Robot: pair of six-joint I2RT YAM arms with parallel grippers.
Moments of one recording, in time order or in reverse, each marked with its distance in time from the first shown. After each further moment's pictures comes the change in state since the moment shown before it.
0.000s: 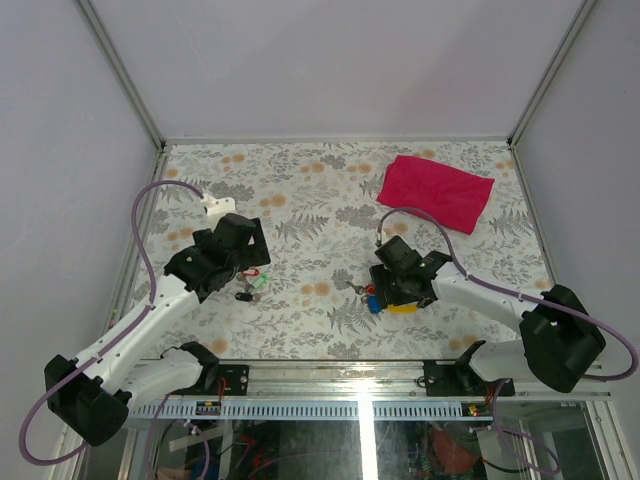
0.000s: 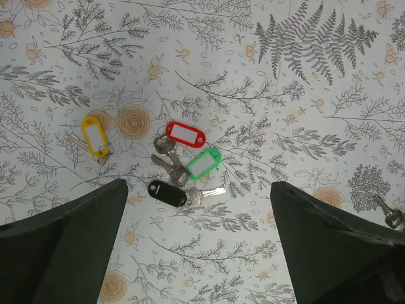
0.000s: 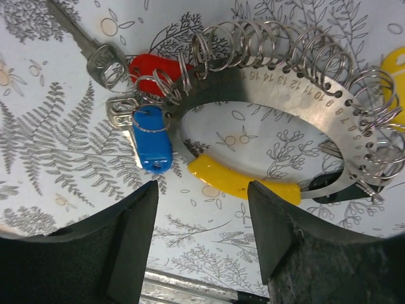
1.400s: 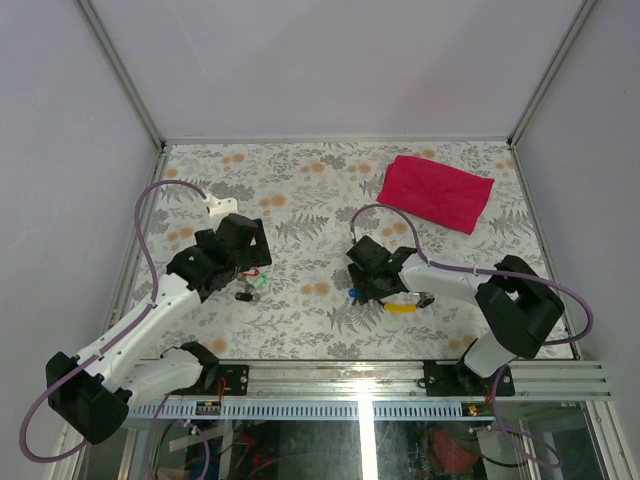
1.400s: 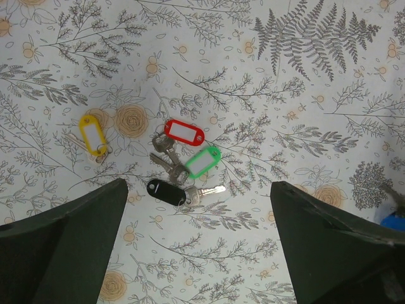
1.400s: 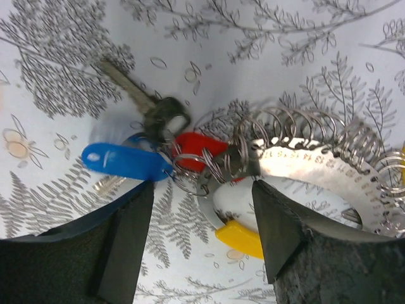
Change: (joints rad) left arm -0.008 0.011 0.000 0.000 0.000 0.000; right arm 0.105 0.251 0.119 0.087 0.146 -0.023
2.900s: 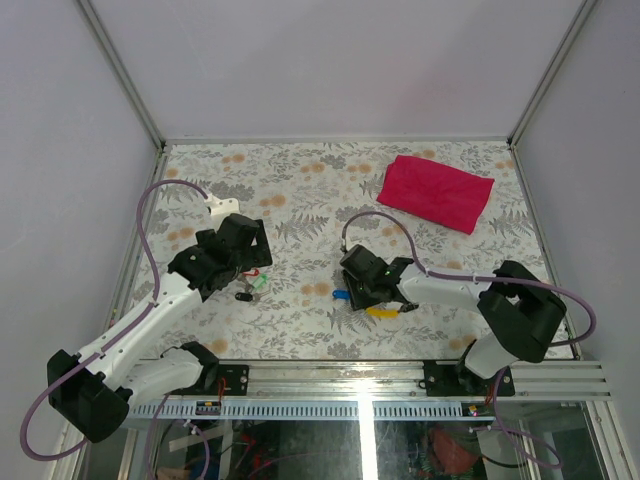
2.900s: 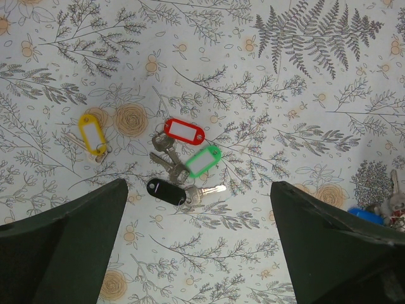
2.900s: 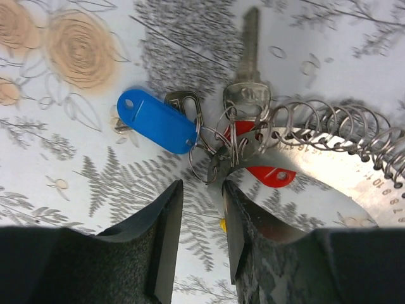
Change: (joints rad) left arm -0.005 0.010 0.000 0.000 0.000 0.000; right arm 0.073 -0.027 -0.053 0.146 -0.110 0.089
